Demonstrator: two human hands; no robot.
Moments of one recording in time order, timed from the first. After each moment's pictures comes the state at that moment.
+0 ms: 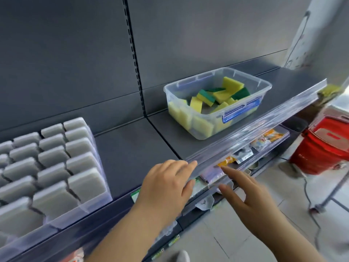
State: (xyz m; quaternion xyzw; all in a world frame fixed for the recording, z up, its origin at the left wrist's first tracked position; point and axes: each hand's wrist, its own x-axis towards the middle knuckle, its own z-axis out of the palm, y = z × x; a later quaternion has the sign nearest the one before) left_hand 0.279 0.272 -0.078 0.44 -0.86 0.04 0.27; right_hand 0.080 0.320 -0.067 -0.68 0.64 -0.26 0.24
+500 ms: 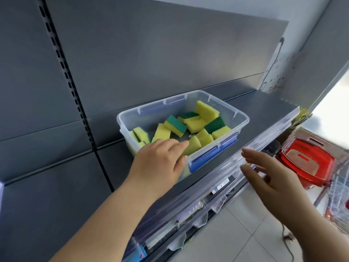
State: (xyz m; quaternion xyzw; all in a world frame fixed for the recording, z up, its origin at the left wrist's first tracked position) left_hand 0.162 0.061 -0.048 0.43 -0.86 0.04 0.29; right_hand -0.071 0.149 -0.020 -0.65 0.67 -0.33 0.12
